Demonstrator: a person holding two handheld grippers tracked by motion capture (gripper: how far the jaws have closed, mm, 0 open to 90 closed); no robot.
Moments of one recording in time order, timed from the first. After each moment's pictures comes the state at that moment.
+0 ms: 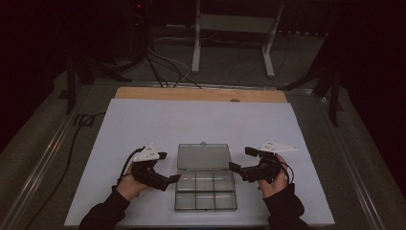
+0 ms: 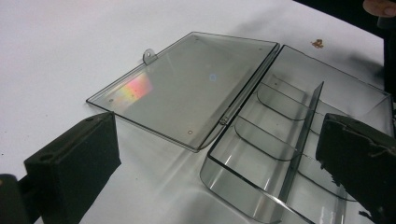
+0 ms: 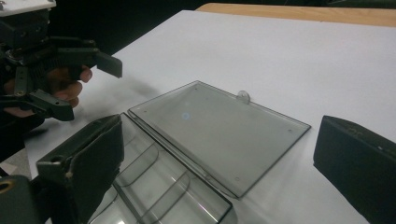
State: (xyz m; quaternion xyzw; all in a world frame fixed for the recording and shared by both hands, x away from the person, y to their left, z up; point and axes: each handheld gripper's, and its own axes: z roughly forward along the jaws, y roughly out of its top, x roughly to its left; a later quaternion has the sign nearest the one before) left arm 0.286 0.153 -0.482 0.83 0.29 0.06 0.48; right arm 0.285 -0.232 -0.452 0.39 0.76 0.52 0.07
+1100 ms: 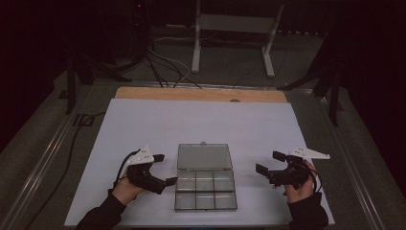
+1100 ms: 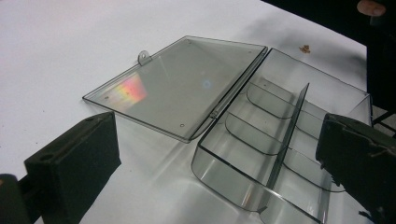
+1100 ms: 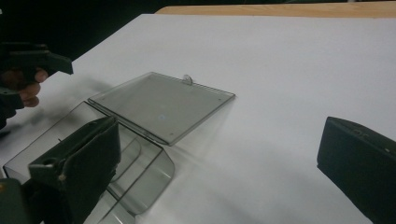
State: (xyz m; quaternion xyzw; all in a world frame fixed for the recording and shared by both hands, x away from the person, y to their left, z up) left arm 0.278 0.162 -0.483 0.82 0.29 0.05 0.50; right arm 0.268 -0.303 -0.454 0.45 0.73 0.50 0.11
